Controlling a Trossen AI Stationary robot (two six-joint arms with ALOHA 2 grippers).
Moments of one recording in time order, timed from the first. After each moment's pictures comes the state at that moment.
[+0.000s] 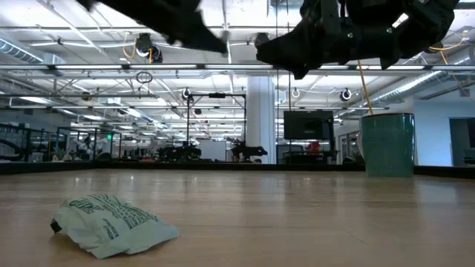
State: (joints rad) left arm -0.14 1.40 0.83 0.28 -0.56 0.20; right arm -0.03 1.42 0.54 0.81 -0.02 -0.01
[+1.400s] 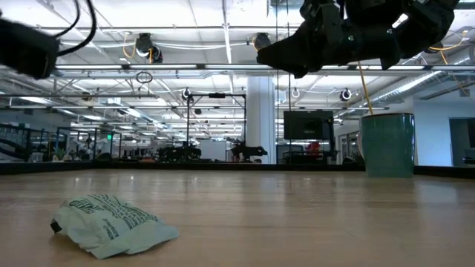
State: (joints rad) left arm -0.64 1.00 0.48 -0.39 0.10 -1.43; right arm -0.03 1.42 0.54 0.78 -0.02 -0.09
